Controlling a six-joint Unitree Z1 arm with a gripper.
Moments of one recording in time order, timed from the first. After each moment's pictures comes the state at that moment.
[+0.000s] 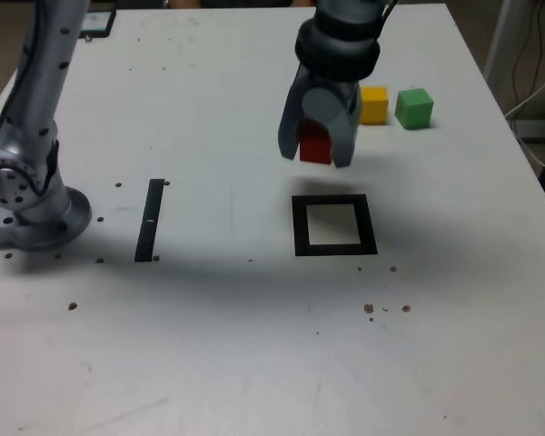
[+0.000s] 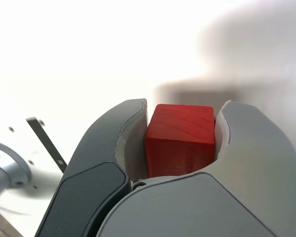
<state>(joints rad) 0.07 2.07 -1.64 1.33 0.12 0.30</state>
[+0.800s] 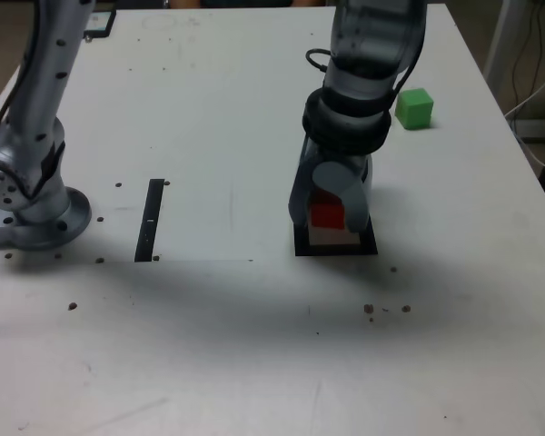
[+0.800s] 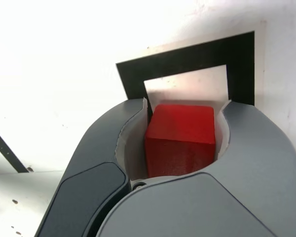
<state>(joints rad) -0.10 2.10 -1.53 1.17 0.08 0.10</state>
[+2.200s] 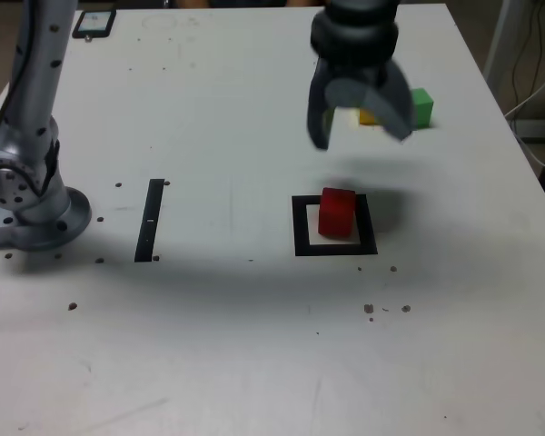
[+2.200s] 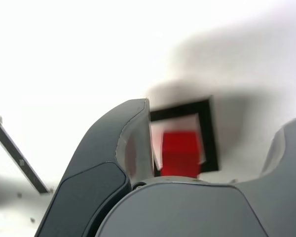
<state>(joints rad) 0.09 2.02 -1.69 1.25 0.14 0.32</state>
